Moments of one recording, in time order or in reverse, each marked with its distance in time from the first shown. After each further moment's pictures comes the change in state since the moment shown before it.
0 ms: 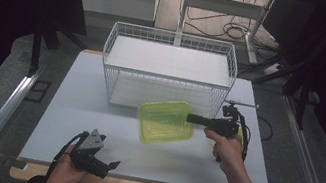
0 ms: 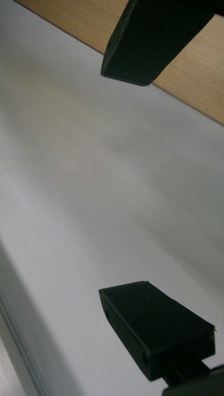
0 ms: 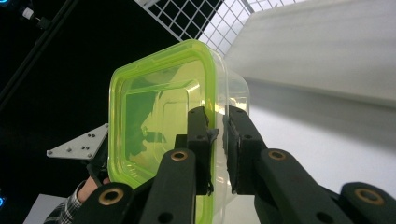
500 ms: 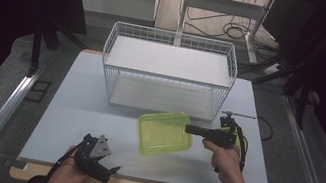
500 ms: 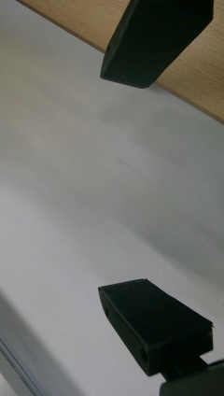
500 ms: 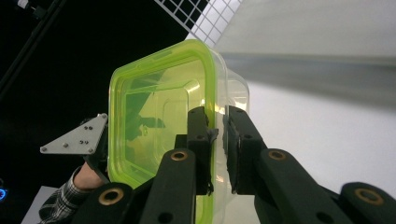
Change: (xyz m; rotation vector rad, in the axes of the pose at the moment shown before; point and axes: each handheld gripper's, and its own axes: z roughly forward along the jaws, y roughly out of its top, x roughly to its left) left arm -0.013 0.000 0.010 0.129 0.066 0.143; right arm -0.011 -0.029 0.002 0.025 0.004 0.010
